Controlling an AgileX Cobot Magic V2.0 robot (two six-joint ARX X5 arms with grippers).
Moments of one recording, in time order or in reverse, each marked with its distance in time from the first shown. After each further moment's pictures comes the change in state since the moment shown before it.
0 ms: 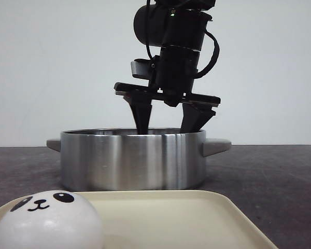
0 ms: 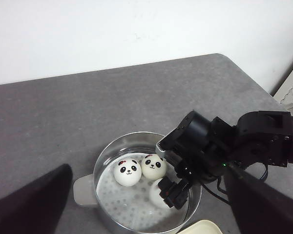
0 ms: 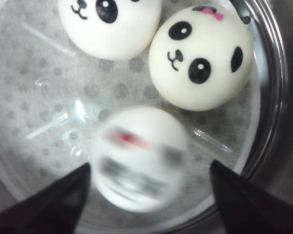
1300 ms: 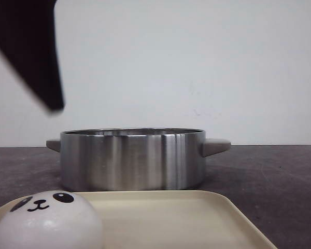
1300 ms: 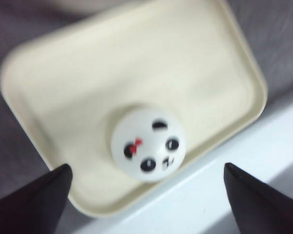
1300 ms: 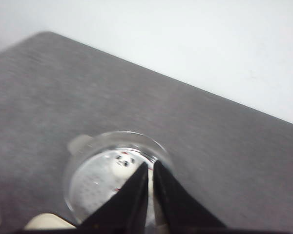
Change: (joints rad) left arm -0.390 0.005 -0.932 0.242 0.114 -0.364; right arm 0.463 -0.686 0.301 -0.325 0.663 -0.074
